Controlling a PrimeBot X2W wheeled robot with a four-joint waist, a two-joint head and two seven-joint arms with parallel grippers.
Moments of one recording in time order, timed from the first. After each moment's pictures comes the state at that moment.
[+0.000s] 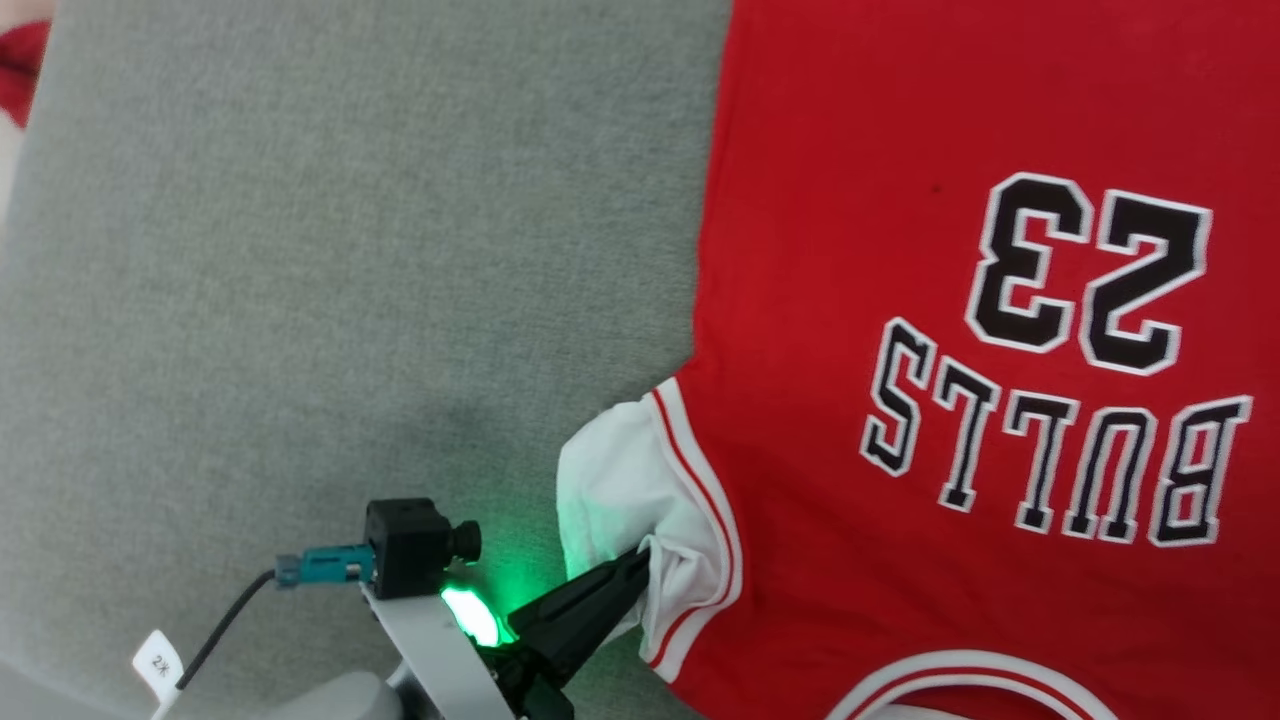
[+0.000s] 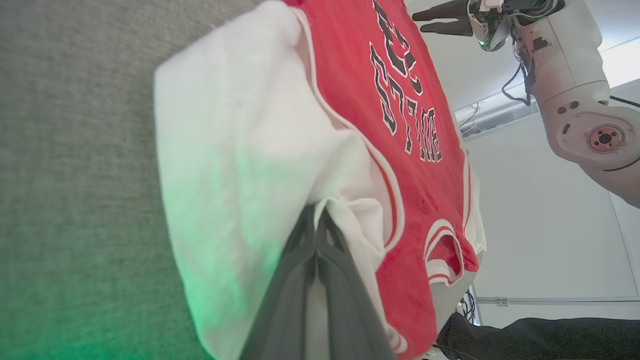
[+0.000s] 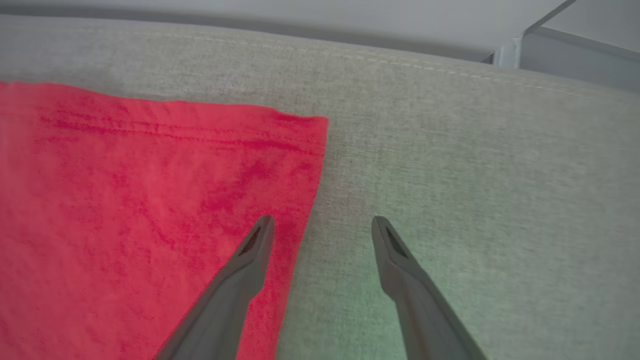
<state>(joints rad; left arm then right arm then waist) -0.47 0.70 -1.01 -0.11 -1.32 -0.13 -0.19 -1.24 -0.57 0.07 0.69 0.39 0.13 1.06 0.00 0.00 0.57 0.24</state>
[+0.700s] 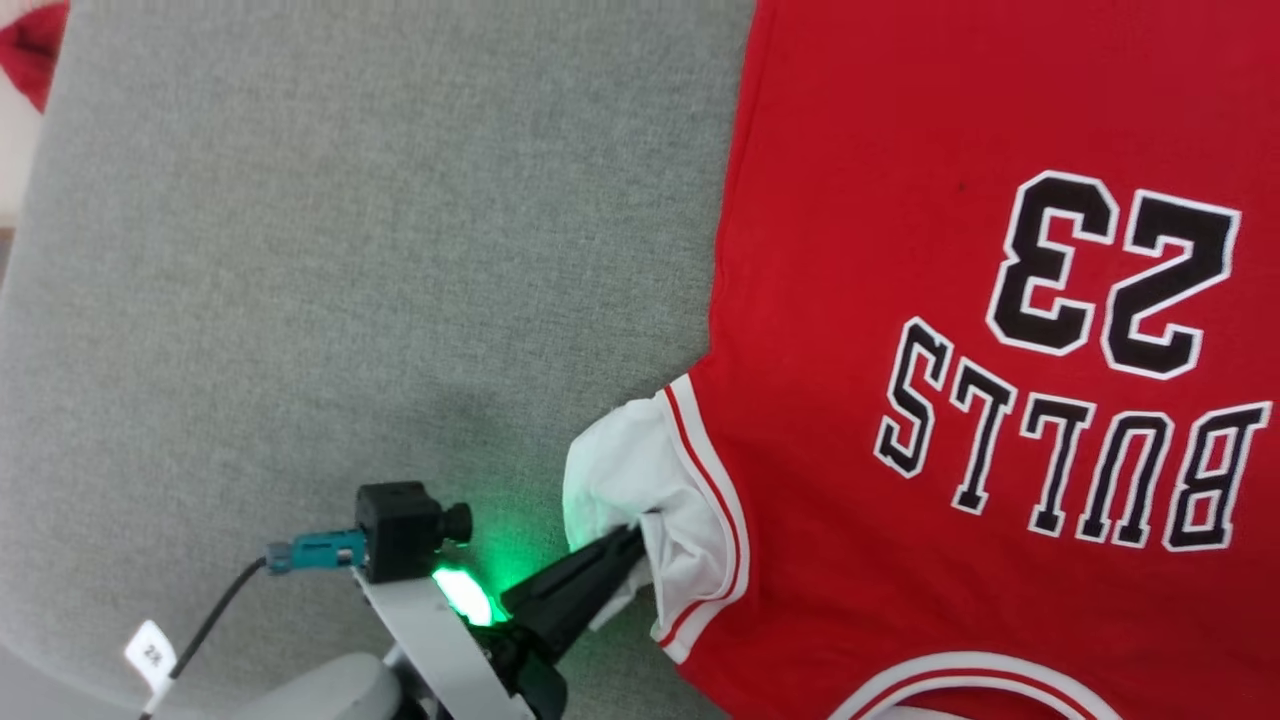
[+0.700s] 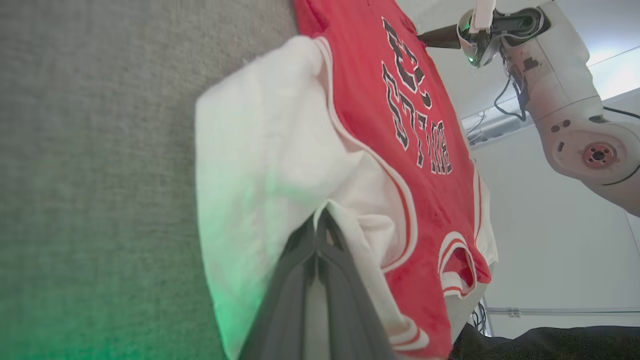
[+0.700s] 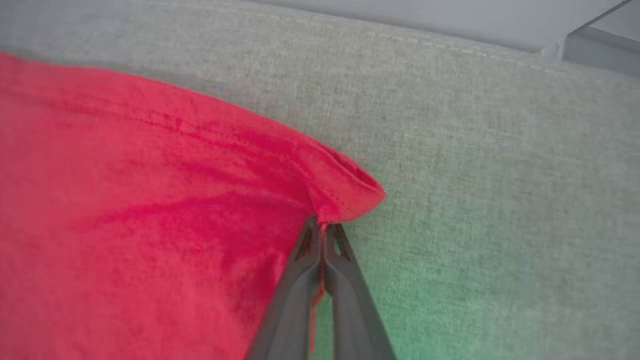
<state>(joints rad) -0.53 0.70 -1.06 -0.08 -1.33 -0.14 -0.25 -1.20 -0.61 0.16 0.70 0.50 0.13 1.01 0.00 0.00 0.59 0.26</state>
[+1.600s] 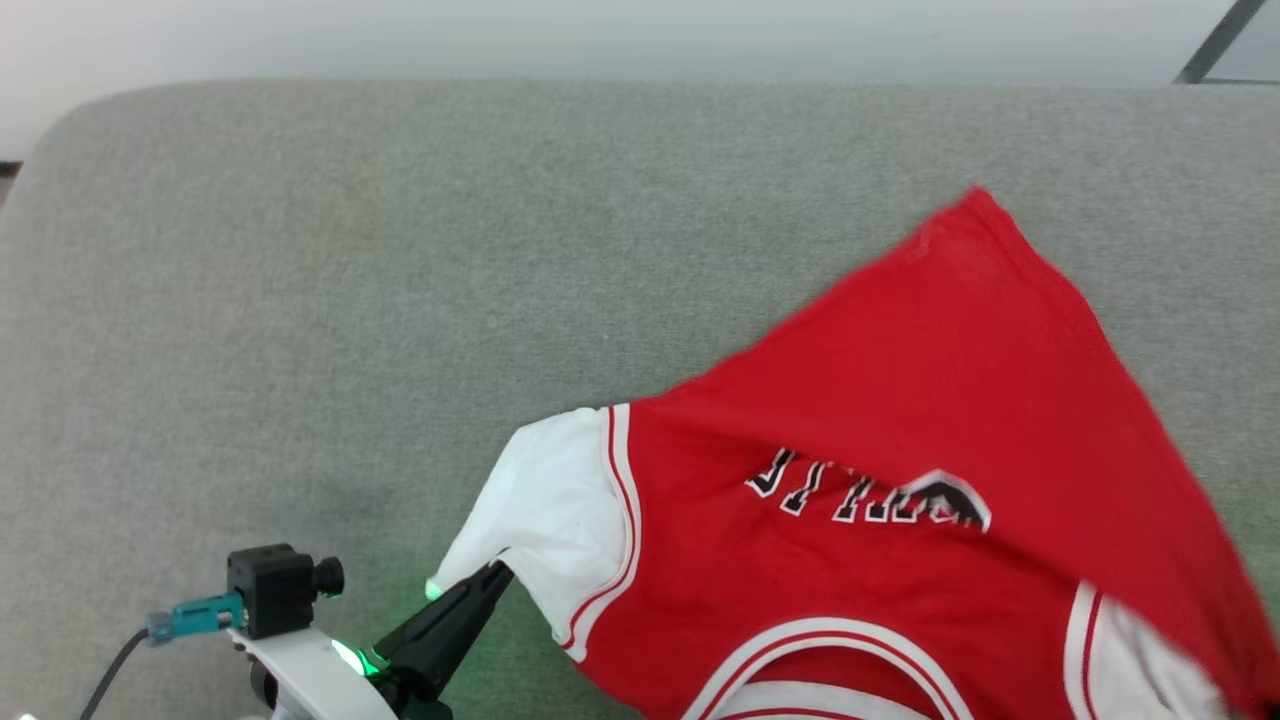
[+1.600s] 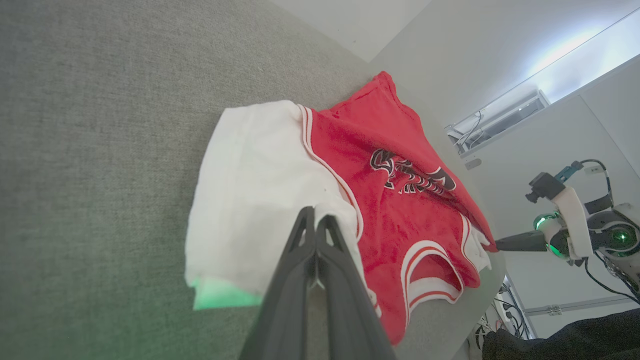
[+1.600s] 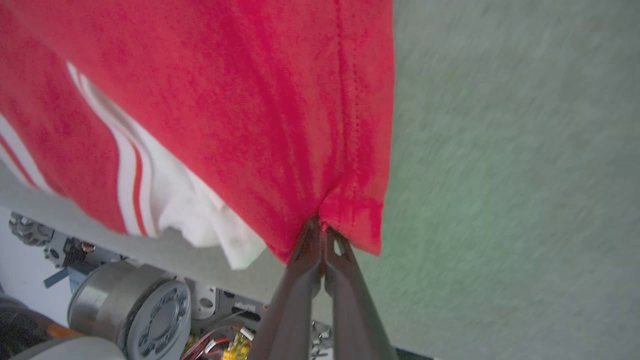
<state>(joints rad) -0.32 0.79 -0.90 -0.04 -1.32 -0.13 -0.26 0.07 -0.80 0.00 -0.11 0.92 0.13 1.00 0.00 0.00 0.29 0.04</state>
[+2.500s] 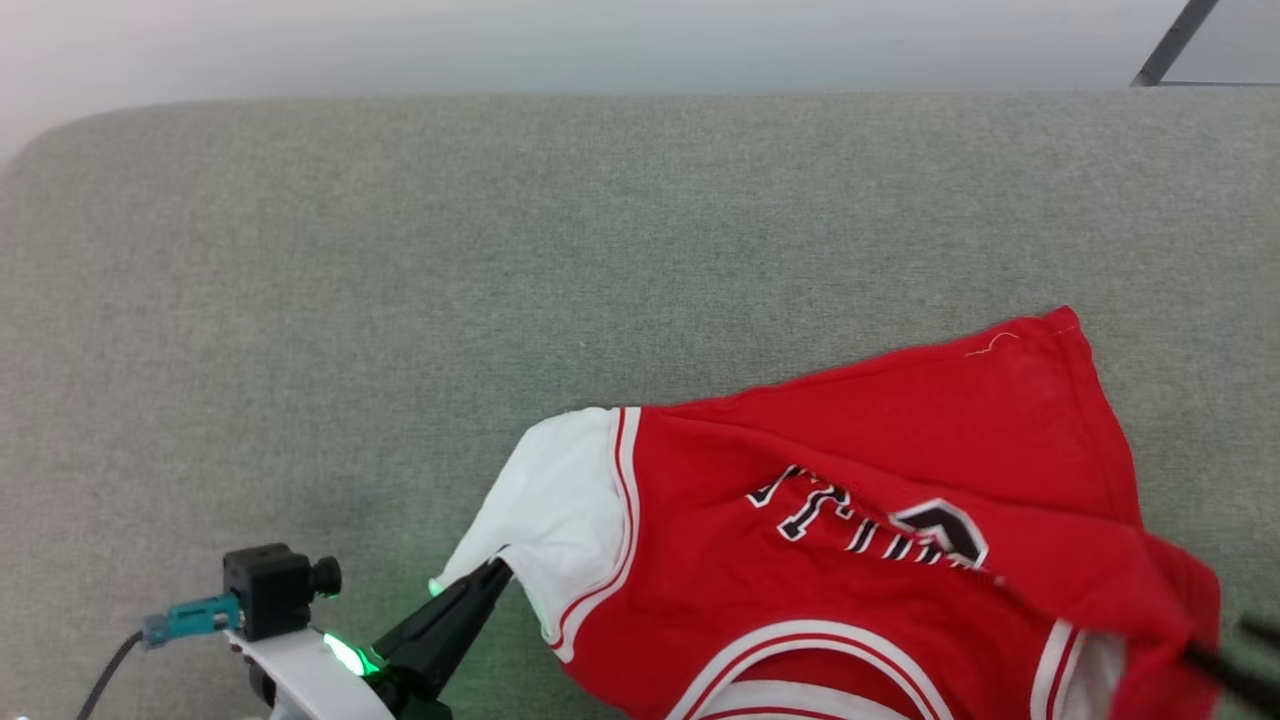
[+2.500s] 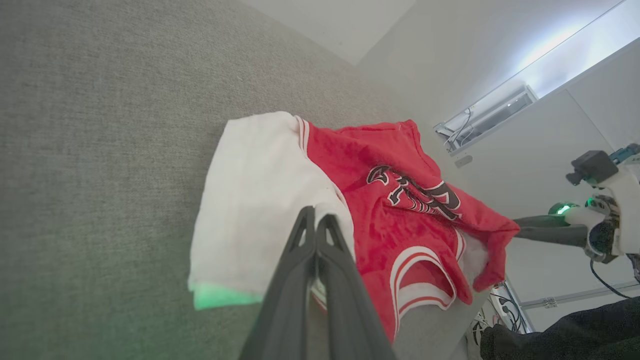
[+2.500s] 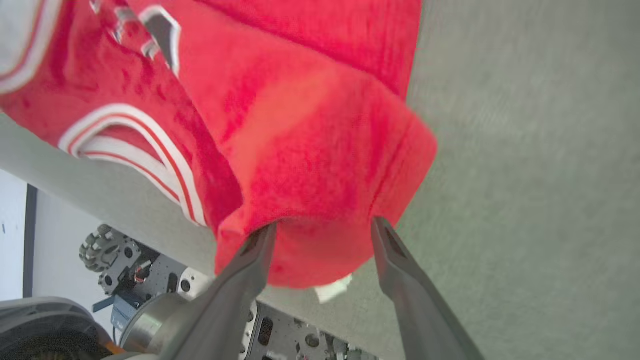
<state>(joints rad) -0.30 0.80 -0.87 -0.06 -1.30 -0.13 -0.26 0.18 -0.67 -0.12 -0.42 0.94 0.13 1.01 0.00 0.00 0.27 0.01</state>
